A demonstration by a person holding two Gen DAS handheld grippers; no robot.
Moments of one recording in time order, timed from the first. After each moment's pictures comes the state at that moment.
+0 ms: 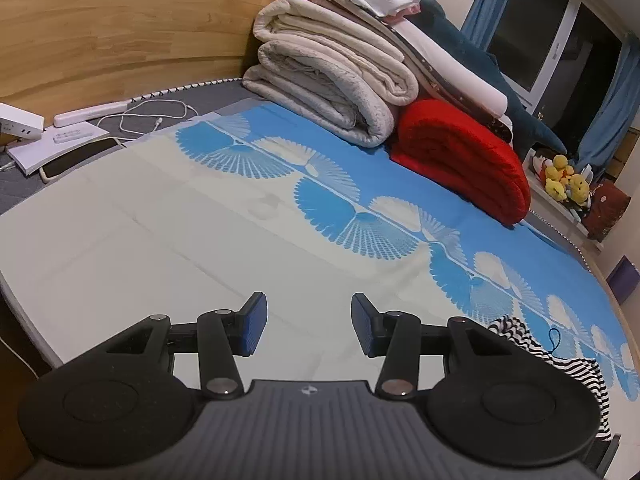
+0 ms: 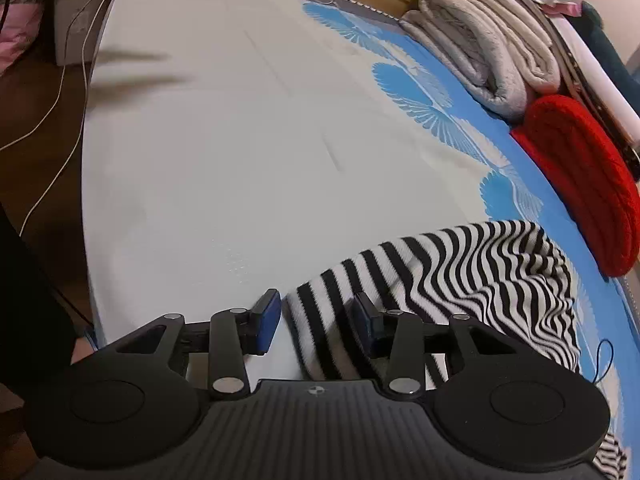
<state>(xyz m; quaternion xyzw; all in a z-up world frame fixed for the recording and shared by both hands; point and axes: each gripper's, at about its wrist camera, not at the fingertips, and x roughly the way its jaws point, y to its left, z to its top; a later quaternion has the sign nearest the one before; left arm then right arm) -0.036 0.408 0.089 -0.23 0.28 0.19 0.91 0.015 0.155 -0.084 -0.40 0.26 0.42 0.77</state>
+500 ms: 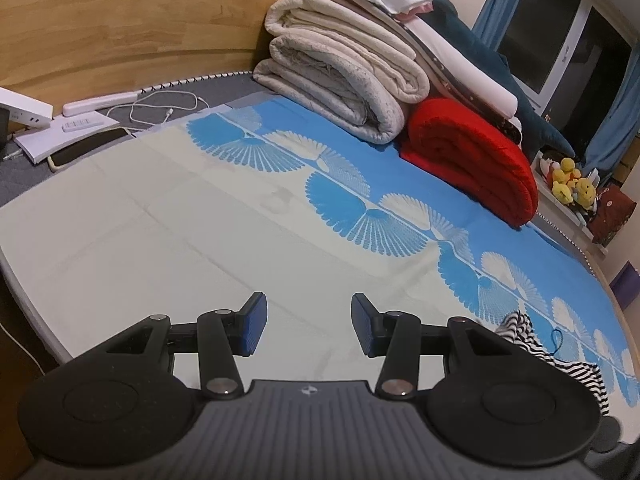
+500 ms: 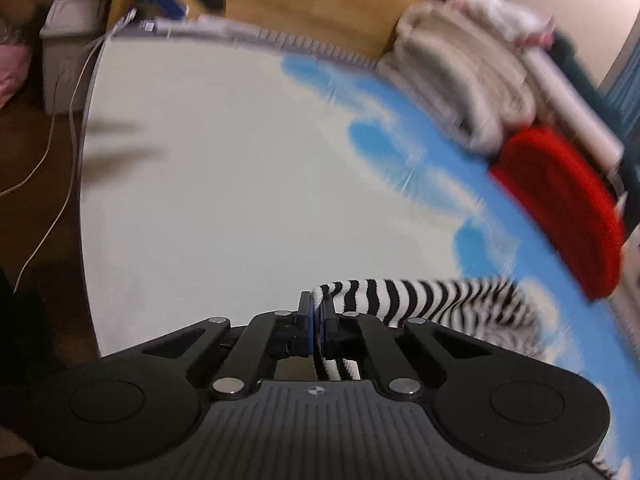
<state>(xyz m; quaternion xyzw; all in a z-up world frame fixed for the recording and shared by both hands) -0.038 0.412 0.084 -0.24 0.29 0.20 0.90 0.003 0.157 -0.031 -0.32 0.19 0.42 0.83</state>
